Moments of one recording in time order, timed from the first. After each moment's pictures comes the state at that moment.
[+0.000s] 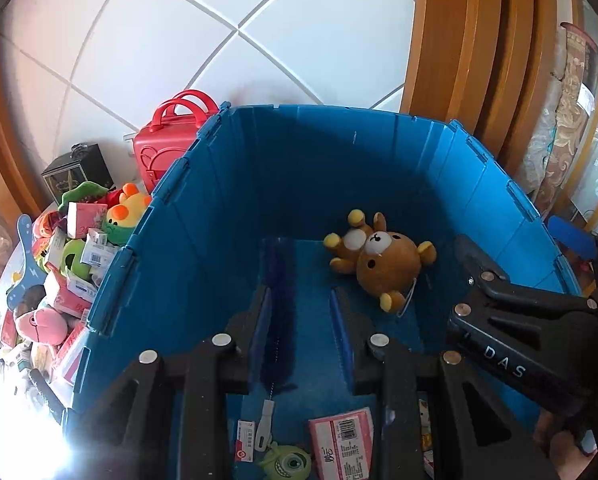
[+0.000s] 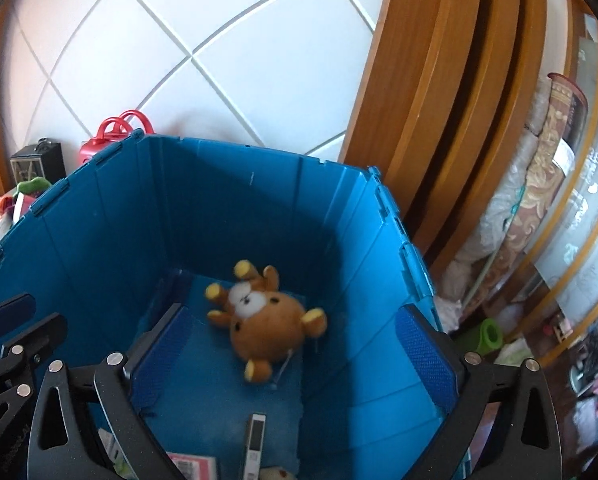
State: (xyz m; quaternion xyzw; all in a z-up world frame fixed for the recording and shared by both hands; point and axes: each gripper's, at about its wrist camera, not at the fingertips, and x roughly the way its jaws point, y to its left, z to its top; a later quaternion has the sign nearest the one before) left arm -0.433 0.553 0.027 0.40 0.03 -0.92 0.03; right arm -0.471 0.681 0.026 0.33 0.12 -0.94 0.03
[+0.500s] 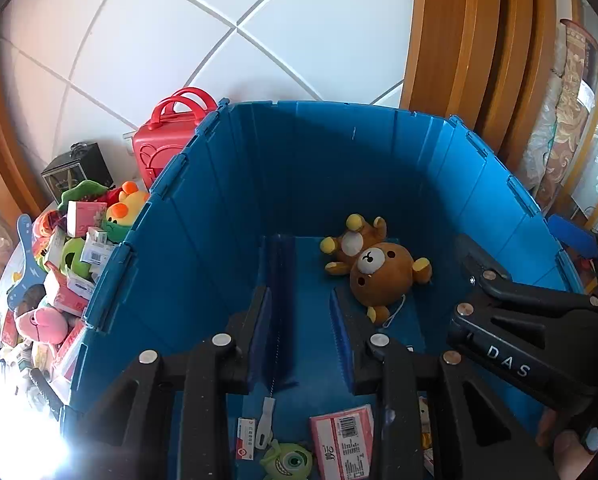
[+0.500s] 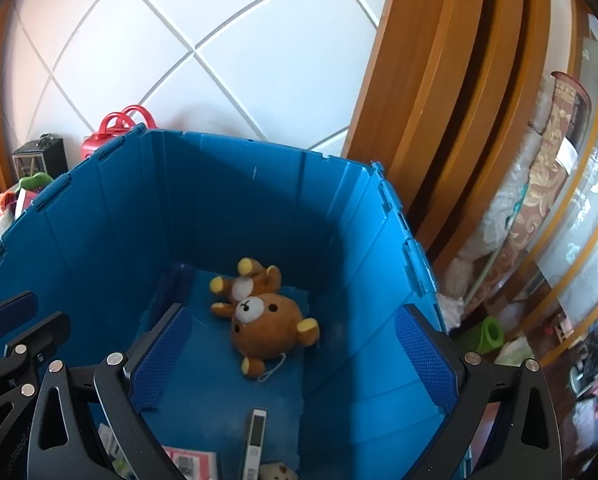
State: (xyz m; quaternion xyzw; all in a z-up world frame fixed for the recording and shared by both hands) left arm -0.433 0.552 0.024 0.40 0.02 -0.92 0.02; right arm -0.474 0.683 0.025 0.34 0.12 -0.93 0.03
